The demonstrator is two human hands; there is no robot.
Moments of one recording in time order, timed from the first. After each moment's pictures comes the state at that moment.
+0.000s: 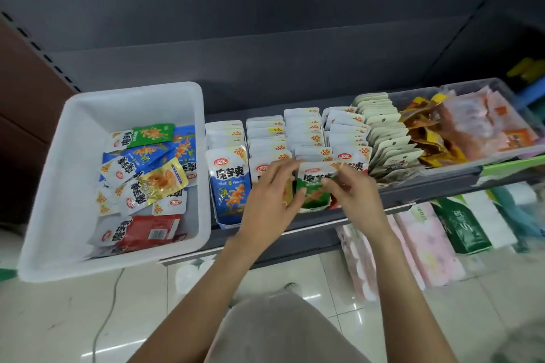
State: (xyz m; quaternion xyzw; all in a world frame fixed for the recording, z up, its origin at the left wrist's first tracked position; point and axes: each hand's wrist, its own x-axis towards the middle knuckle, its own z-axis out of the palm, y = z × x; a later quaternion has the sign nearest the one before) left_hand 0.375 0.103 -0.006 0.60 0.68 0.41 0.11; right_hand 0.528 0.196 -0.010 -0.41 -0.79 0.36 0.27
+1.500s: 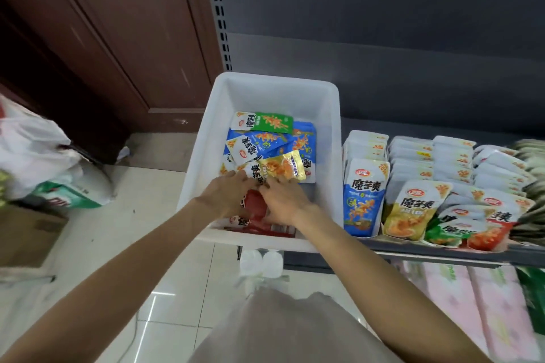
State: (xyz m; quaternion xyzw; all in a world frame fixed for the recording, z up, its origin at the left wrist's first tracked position) left_hand 0.111 -0.032 -0.055 0.57 0.79 -0.11 0.20; right_hand 0.227 0.069 -0.056 -0.12 -0.97 0.06 -0.20
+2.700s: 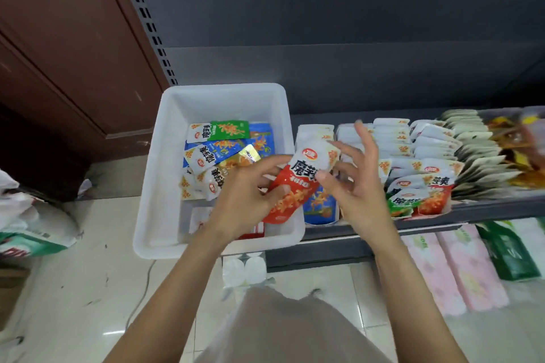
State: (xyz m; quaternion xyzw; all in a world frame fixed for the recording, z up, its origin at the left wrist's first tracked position) left_hand 0.221 0.001 0.053 0.47 0.70 0.46 0.29; right_hand 0.379 0.092 0.061 -0.36 -0.66 0.57 0.32
